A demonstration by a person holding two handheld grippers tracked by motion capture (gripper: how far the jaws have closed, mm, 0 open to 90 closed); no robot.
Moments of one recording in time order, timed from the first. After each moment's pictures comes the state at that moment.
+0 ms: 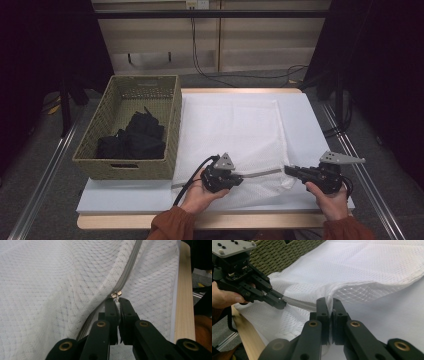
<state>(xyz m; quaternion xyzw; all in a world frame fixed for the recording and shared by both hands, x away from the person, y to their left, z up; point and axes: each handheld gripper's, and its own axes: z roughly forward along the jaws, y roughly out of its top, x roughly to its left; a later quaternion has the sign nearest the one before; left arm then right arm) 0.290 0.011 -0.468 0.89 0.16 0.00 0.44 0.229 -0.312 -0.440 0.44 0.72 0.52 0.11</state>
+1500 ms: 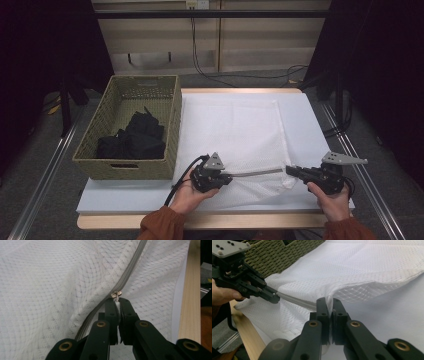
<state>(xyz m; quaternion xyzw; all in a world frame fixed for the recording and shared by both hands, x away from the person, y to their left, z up) 0.291 0.038 -0.461 0.90 0.17 0.02 0.41 0.226 -0.315 -0.439 0.45 0.72 0.52 0.11</state>
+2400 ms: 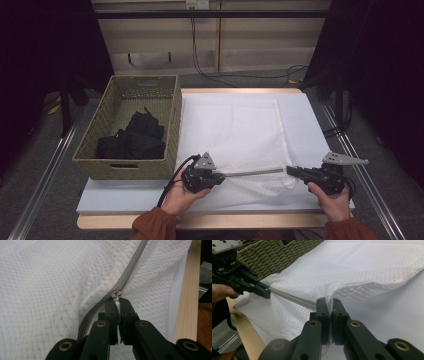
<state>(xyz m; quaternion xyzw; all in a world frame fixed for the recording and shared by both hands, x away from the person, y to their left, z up) 0.288 0.060 -0.455 0.89 0.19 0.03 0.41 0.226 -0.317 -0.440 0.45 0.72 0.52 0.11</state>
